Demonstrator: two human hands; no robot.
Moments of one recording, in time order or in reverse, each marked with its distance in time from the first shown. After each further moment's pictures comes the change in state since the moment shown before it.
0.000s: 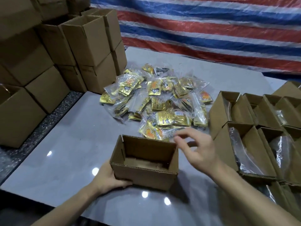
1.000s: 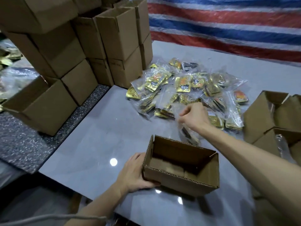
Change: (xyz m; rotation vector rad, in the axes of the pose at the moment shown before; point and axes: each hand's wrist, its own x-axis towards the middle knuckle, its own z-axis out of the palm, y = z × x) left_hand 0.002 0.017 0.000 0.257 0.076 0.123; right_hand 0.124 0.038 0.090 -0.236 -0.113 0.603
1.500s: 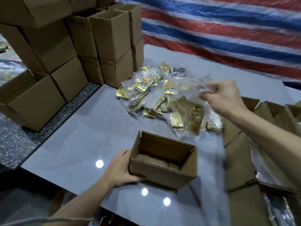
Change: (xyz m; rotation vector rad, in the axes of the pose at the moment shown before) left_hand -0.001 0.000 0.002 0.061 -0.013 -0.043; right_hand -0.033 -0.022 -0.131 -0.006 0.212 -0.239
